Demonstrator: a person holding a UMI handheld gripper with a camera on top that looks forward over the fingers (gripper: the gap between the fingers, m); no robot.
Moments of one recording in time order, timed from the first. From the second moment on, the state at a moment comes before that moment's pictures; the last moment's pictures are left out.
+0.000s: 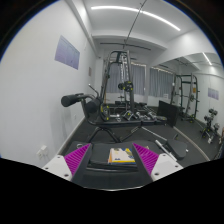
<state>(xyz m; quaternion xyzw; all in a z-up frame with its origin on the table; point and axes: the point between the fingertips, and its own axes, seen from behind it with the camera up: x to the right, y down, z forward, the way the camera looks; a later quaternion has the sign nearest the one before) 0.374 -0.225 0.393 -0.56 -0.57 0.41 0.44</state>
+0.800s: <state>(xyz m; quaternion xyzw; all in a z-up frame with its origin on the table) 0.282 -0.221 0.213 -0.60 -0.61 0.34 0.39</state>
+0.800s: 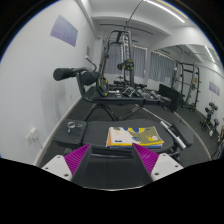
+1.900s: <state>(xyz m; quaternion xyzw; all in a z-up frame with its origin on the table) 0.009 -0.205 -0.020 -0.59 -0.63 0.30 0.40</state>
